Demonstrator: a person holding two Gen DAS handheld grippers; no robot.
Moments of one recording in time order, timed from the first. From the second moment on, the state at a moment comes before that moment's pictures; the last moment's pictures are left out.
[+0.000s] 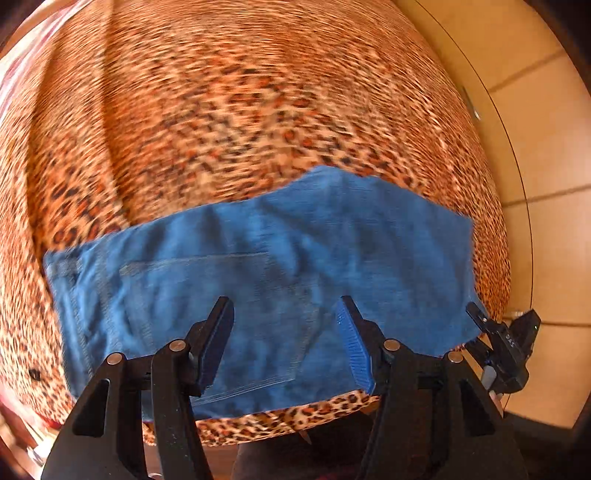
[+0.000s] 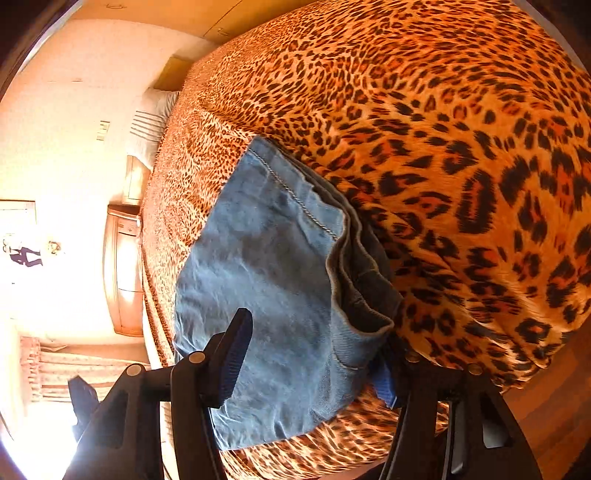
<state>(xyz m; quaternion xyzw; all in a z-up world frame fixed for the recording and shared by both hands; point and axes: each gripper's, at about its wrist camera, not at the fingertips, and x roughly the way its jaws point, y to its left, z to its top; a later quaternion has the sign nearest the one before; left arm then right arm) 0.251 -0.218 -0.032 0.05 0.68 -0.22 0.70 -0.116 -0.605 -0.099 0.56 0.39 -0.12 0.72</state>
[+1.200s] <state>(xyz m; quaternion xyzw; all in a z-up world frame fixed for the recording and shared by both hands) 0.136 -0.602 -0.135 0.53 0.51 -0.55 0.38 -0.174 -0.596 -0.122 0.63 0.29 -0.12 0.71</state>
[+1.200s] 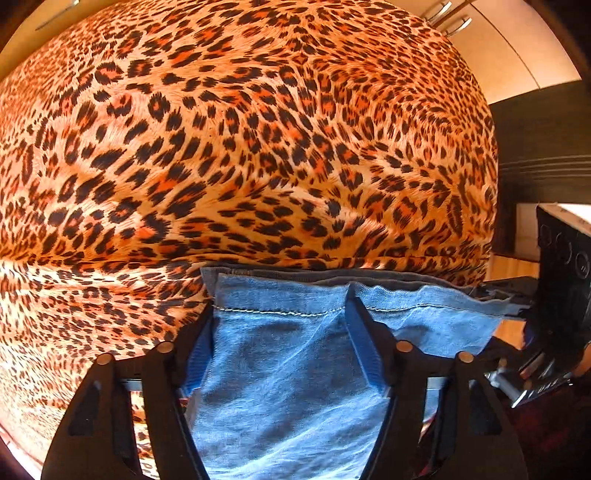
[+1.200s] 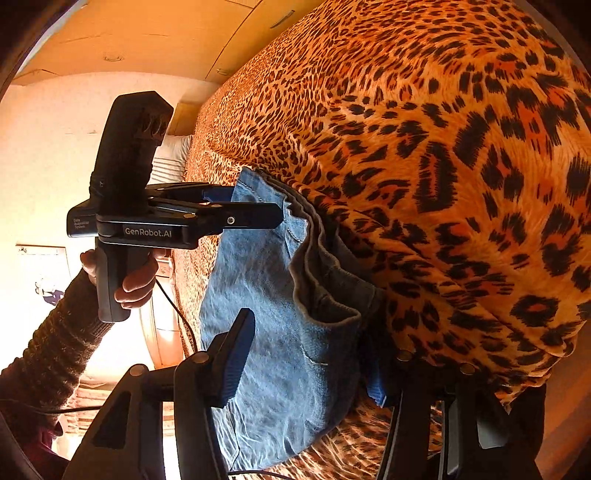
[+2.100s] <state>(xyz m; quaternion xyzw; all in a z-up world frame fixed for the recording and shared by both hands) 0.223 -0.467 -0.012 0.37 0.54 -0.55 0.52 -0.120 -0.551 -0.019 0.47 0.35 -0.08 0.81</state>
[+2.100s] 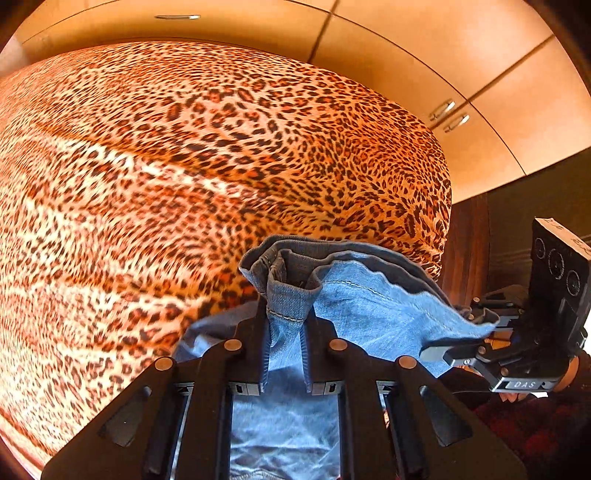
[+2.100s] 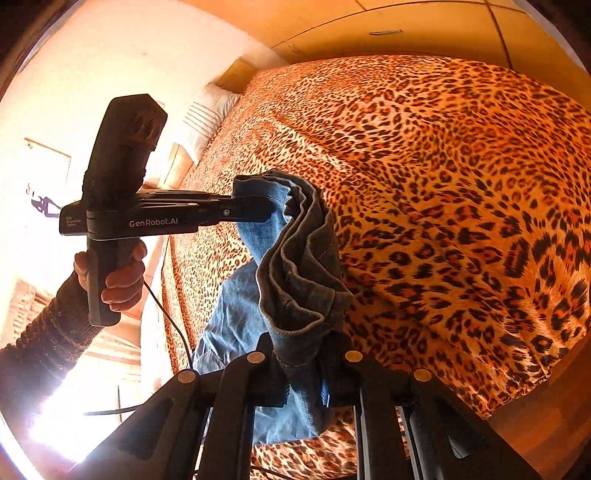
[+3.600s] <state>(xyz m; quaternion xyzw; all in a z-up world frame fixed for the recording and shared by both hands) 0.084 -0.180 -0.088 -0.21 0.70 -0.03 0.68 0.073 -0.495 -0.002 0.09 0.57 0.29 0.76</state>
